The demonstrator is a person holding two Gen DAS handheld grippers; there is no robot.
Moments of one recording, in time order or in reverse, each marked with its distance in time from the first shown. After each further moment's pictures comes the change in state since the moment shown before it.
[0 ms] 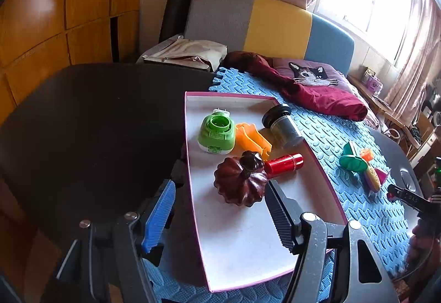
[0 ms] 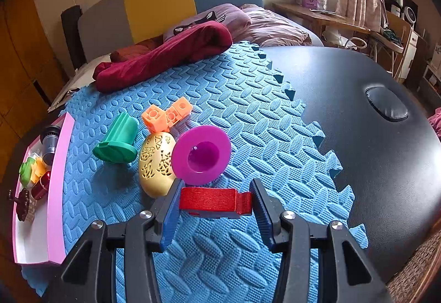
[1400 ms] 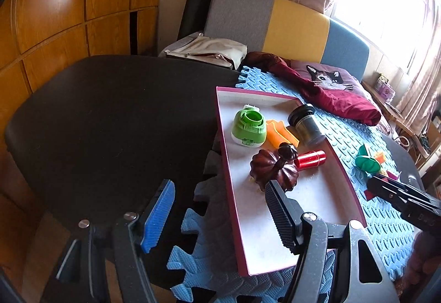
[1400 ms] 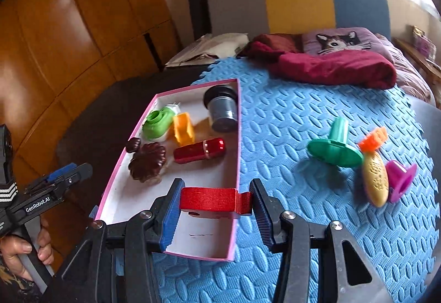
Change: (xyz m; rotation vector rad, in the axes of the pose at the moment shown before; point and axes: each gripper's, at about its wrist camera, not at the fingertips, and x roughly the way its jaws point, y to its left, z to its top) left arm -0.012 0.031 -0.011 -0.050 0.005 0.062; right arm -0.035 0.189 -0.034 -0.404 0.037 0.436
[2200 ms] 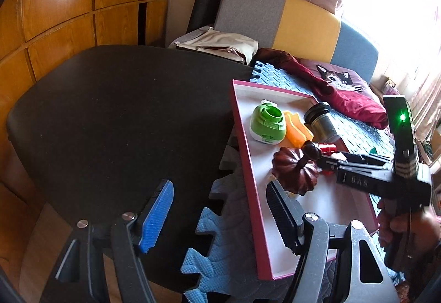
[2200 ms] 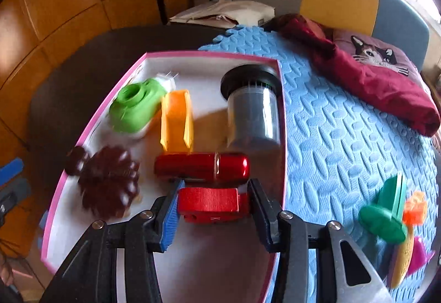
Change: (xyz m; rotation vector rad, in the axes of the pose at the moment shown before) left arm 0.016 0.022 -0.001 -0.044 0.029 0.021; right arm 0.120 0.018 0.046 -0.177 0.188 -0.105
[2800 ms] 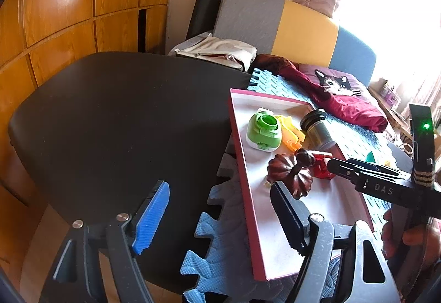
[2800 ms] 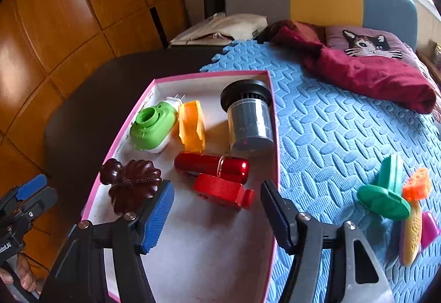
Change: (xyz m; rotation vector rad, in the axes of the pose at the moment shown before) left arm -0.014 -0.006 0.004 0.013 -0.035 -0.001; right arm -0.038 -0.011 -0.017 0.124 -0.101 0.097
